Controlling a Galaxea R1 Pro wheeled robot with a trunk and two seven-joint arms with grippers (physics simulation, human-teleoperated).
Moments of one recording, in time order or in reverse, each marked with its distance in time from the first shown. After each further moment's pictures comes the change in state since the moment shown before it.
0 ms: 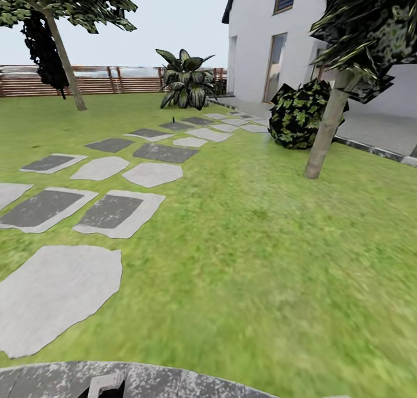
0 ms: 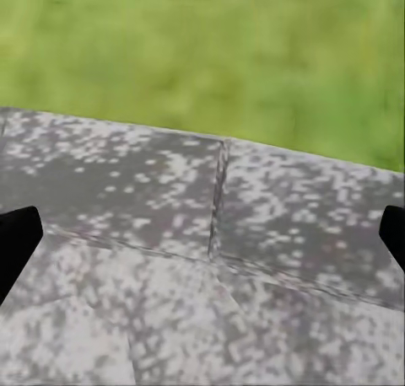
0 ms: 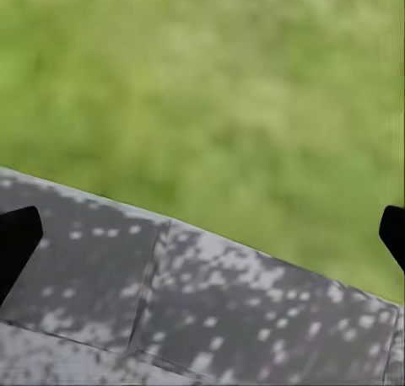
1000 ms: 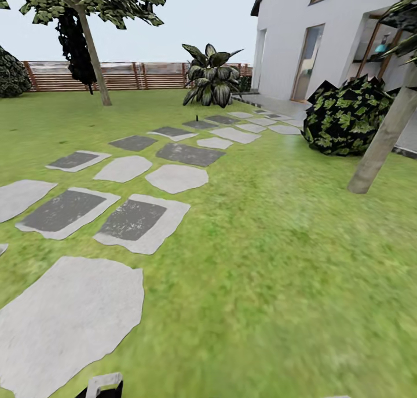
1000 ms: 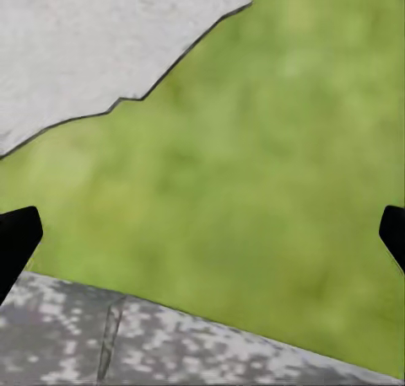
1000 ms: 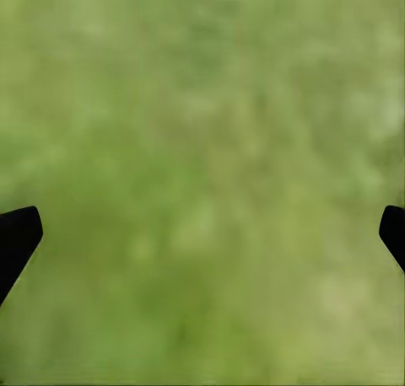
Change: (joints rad) left arm 0.000 0.009 0.001 0.000 0.000 0.000 -0.001; right arm 0.000 0.001 -0.001 0.000 0.000 -0.001 -0.002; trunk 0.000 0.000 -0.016
